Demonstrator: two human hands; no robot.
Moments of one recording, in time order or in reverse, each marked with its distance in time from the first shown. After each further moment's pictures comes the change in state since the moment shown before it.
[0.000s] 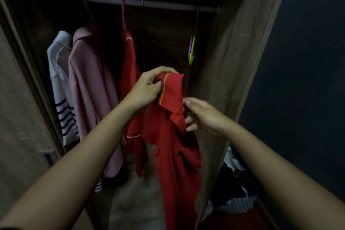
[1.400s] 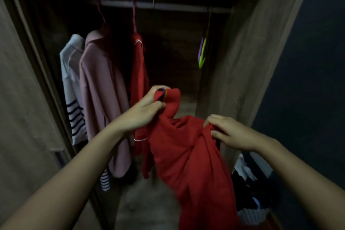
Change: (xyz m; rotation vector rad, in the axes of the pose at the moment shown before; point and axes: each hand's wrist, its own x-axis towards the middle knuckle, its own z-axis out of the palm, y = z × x) left_hand -0.033 -0.006 -0.003 0.014 -0.053 -0.278; right_hand -0.011 0.028 -0.066 -0.976 -0.191 -0.316
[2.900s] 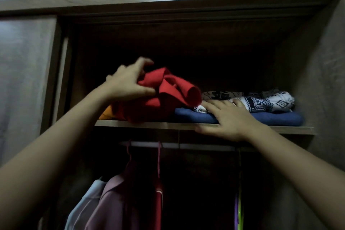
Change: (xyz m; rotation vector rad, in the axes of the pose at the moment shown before) left_hand 0.197 0.268 -0.230 1.076 0.548 0.269; right_hand 0.239 -0.046 -0.315 -0.727 0.641 -0.049
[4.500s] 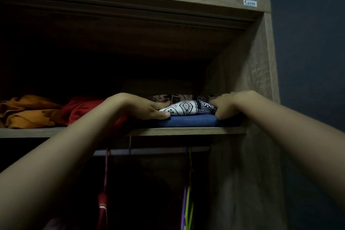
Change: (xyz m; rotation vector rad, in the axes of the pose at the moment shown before) left_hand 0.047 0.117 0.087 0.087 -0.795 0.176; right_hand -0.009 0.102 -0.070 -0.295 -0.637 0.342
